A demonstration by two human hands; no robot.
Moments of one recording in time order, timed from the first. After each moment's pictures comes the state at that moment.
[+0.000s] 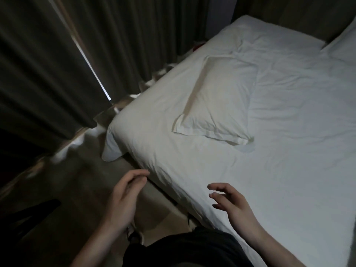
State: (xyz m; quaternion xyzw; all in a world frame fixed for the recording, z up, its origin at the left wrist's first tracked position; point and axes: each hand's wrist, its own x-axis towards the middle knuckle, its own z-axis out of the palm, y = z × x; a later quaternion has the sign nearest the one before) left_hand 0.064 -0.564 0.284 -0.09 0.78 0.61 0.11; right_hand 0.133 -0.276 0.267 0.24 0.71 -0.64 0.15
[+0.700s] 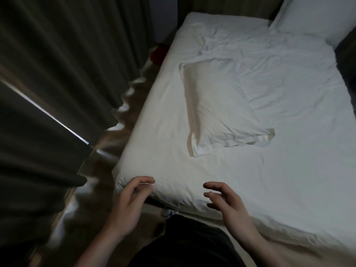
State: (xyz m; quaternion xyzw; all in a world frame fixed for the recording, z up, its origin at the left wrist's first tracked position) left_hand -0.259 -0.746 0.265 0.10 0.79 0.54 0.29; right_hand -0.086 -0.527 0.268 0.39 0.63 -0.67 -0.02
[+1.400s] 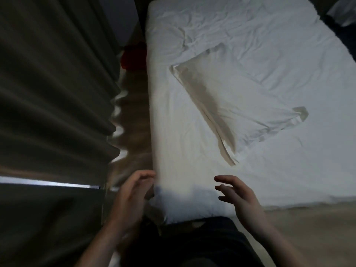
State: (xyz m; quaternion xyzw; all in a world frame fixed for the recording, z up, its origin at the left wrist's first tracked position) left_hand -0.620 -0.770 0.253 0.25 0.78 0.45 0.36; right_hand -0.367 -0.615 0.248 0.52 0.54 -0.66 -0.11
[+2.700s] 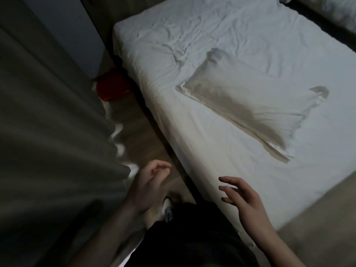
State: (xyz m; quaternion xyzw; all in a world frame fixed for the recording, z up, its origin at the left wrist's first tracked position) left_hand -1.049 -0.675 0.252 0.43 0.67 0.35 0.50; right_hand -0.770 -0.686 0.262 0.62 0.43 -0.58 -0.31
